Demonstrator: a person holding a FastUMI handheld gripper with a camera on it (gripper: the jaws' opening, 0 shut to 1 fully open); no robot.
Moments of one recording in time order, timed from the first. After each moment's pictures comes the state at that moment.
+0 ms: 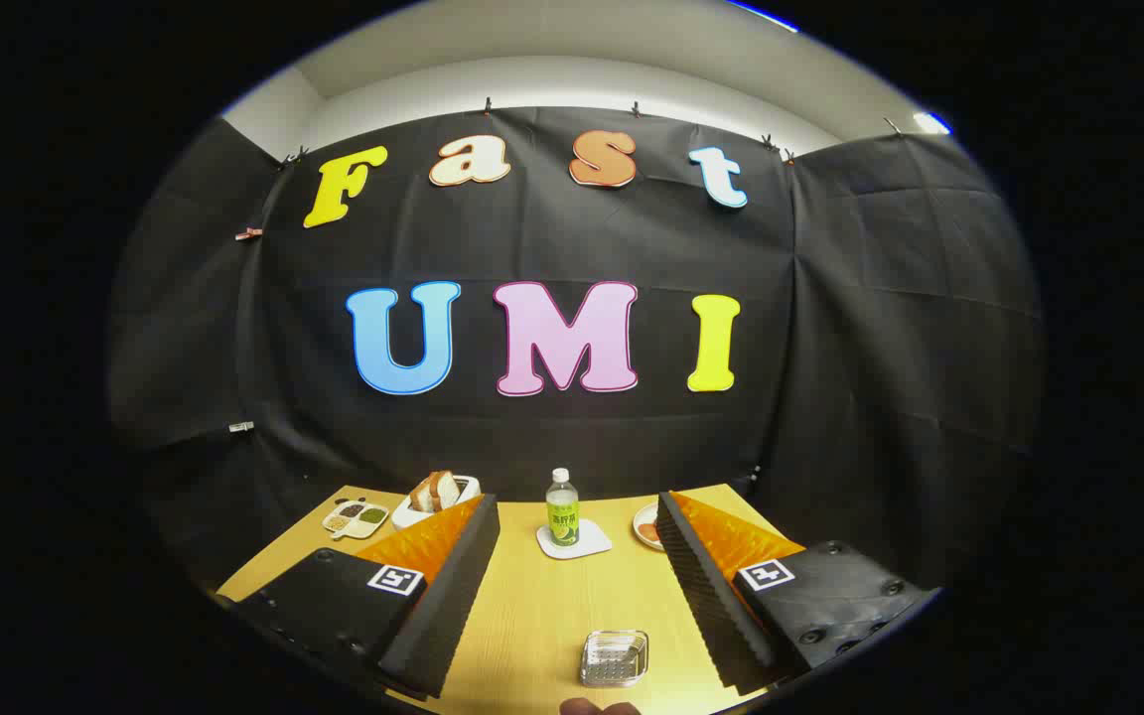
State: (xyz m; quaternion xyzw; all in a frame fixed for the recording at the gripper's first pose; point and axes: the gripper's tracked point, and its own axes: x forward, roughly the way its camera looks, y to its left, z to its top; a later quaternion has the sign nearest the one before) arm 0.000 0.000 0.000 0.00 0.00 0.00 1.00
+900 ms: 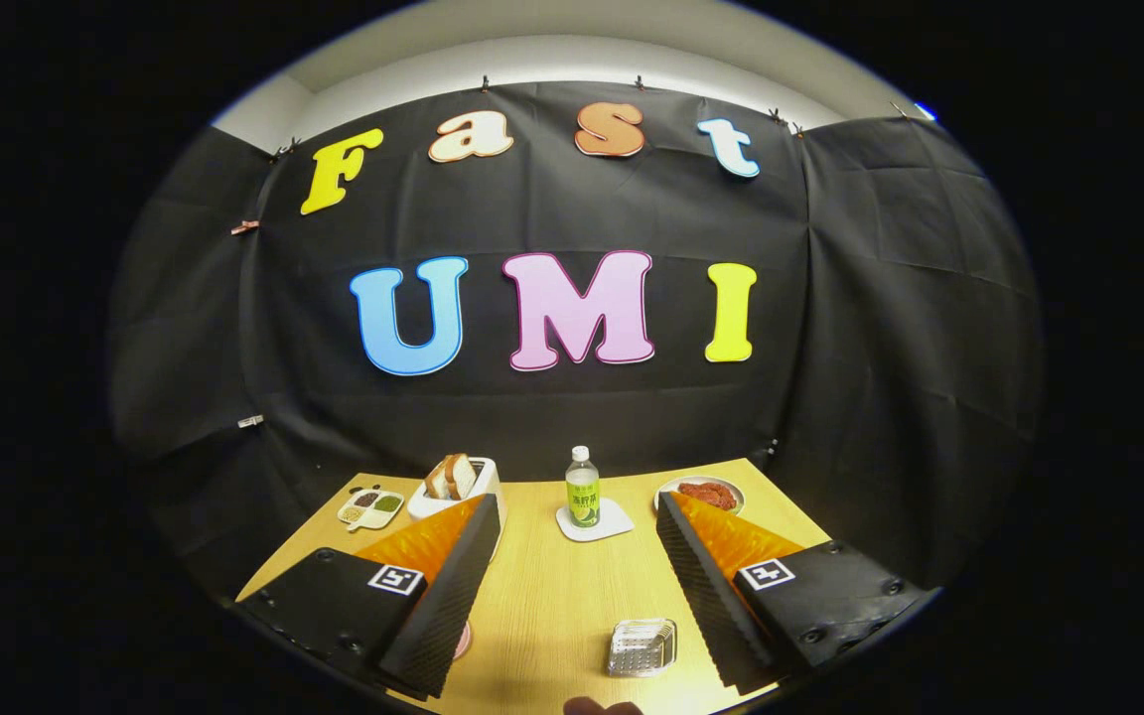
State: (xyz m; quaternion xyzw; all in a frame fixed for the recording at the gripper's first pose) arm 0.018 0.021 -0.016 0.01 0.04 0.02 1.00
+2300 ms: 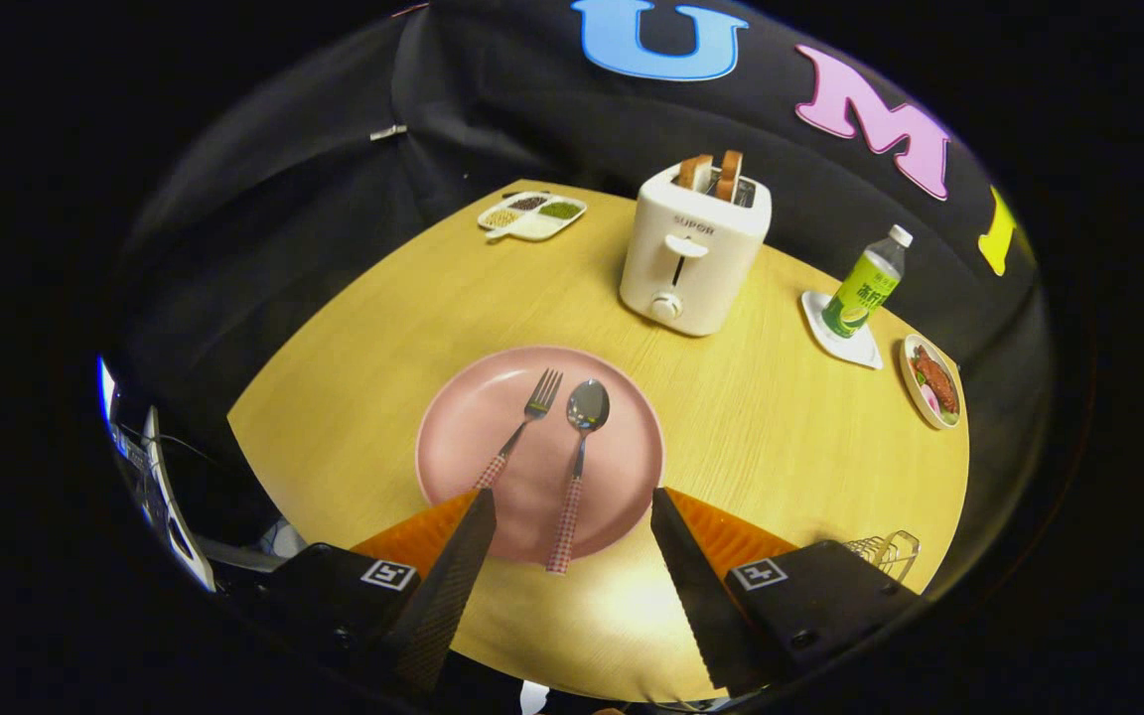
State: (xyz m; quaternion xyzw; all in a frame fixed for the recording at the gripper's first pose) arm 0.022 0.226 -0.326 -0.18 0.42 0.22 0.86
